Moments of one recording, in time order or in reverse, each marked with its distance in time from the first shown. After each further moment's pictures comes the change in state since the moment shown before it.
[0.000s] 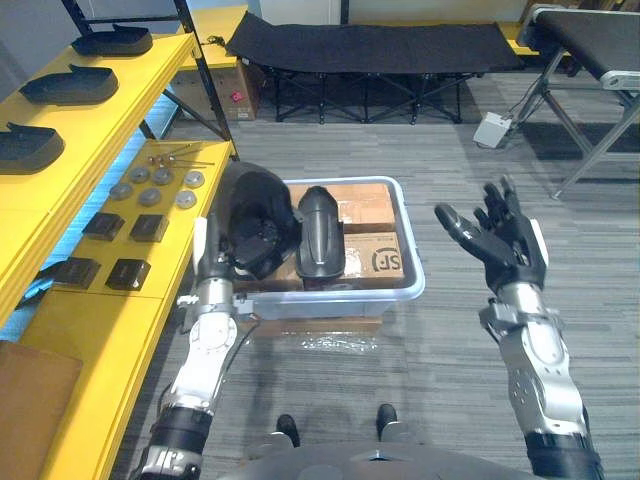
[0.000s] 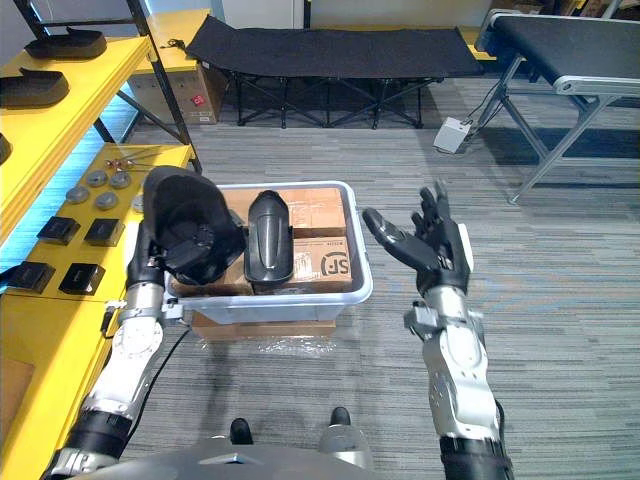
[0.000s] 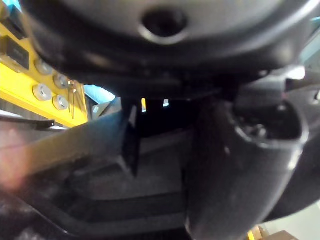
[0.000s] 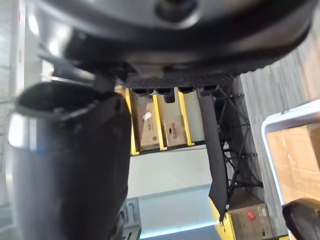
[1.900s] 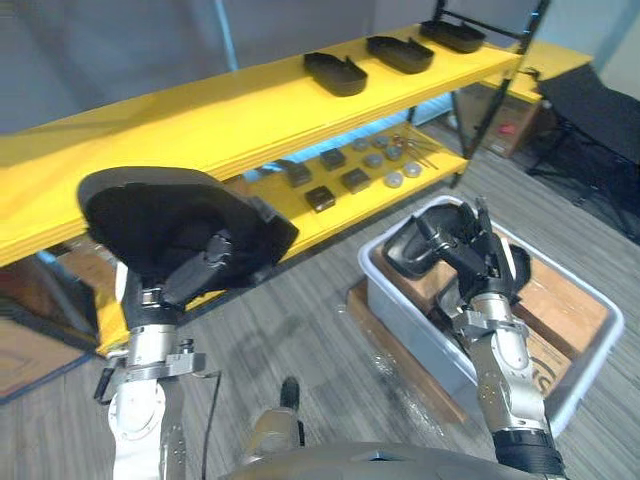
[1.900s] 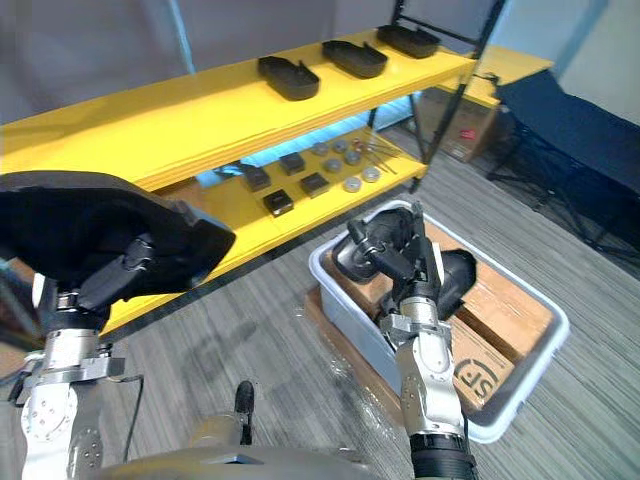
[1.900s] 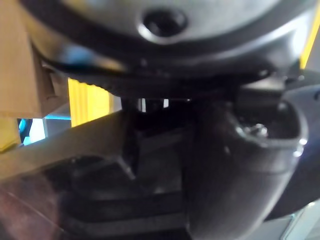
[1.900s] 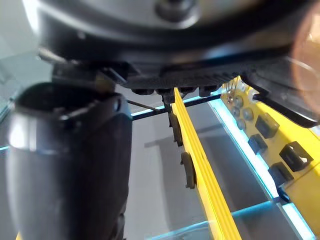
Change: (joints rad) left arm 0.326 -0.130 0.224 -0.414 -0.312 -0.078 -0.436; right arm -0.055 0.108 0.001 0.112 -0.060 -0.051 -0.008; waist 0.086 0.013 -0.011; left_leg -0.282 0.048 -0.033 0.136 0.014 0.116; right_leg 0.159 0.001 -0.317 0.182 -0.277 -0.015
